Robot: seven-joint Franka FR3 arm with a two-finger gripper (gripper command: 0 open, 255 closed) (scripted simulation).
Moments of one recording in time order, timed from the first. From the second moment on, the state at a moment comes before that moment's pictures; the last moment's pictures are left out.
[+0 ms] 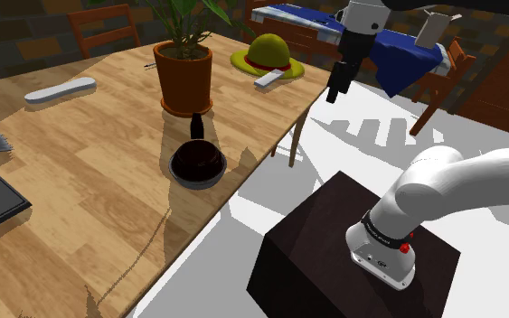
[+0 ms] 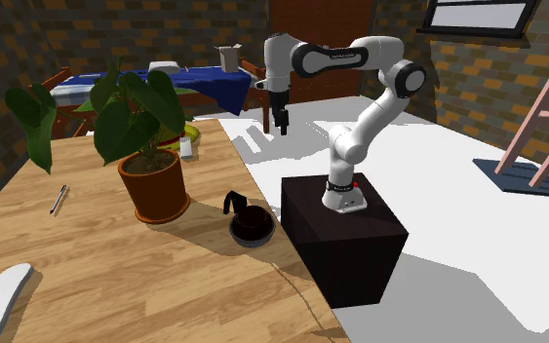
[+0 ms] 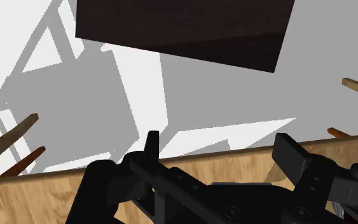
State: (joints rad) arm 0.01 -0.77 0.02 -2.38 0.03 1.55 -0.12
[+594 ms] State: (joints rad) arm 0.06 -0.67 0.17 -2.35 0.10 1.70 0.02
